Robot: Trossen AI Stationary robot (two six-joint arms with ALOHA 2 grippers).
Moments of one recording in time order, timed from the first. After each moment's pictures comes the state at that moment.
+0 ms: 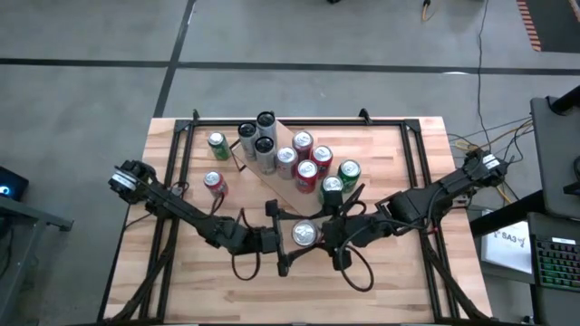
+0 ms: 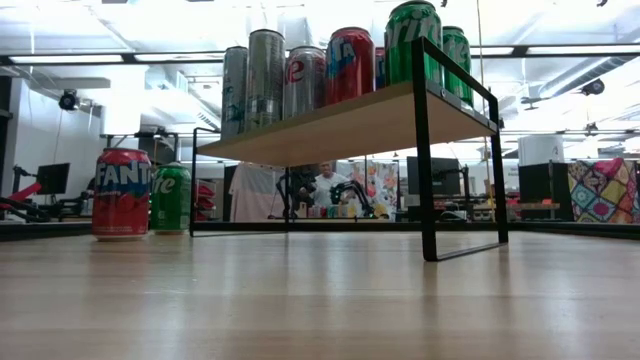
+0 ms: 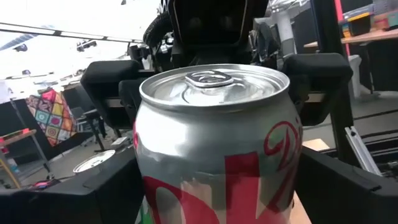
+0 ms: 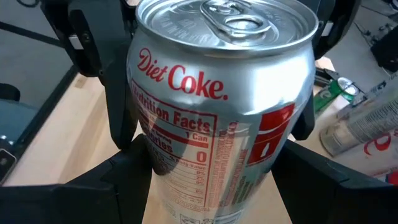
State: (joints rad) left arm -0.49 1.70 1.02 0.87 -0.60 0.37; right arm 0.44 1.51 1.41 -0.48 0.39 -0.03
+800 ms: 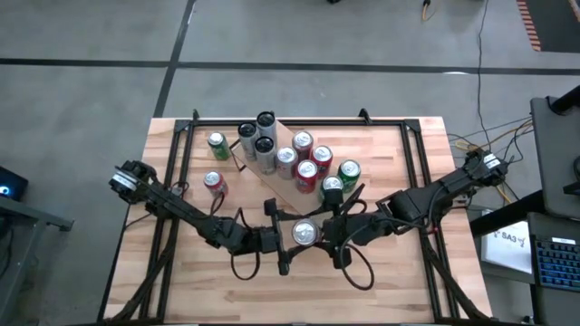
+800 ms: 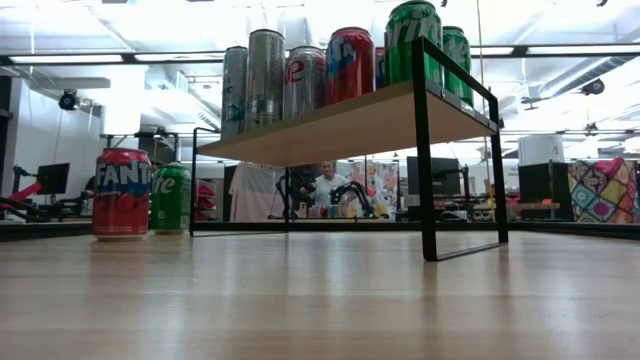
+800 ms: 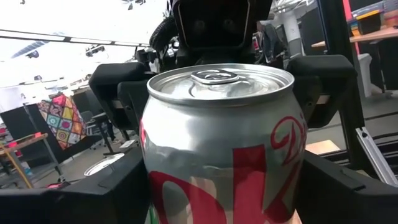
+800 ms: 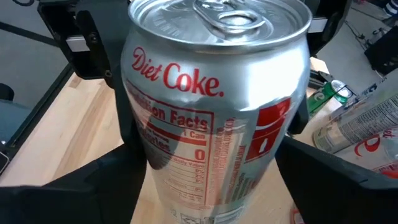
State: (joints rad) left arm -0.49 1.70 1.02 0.91 -0.63 0.42; right arm 0.44 1.50 1.41 -0.48 0.40 -0.04
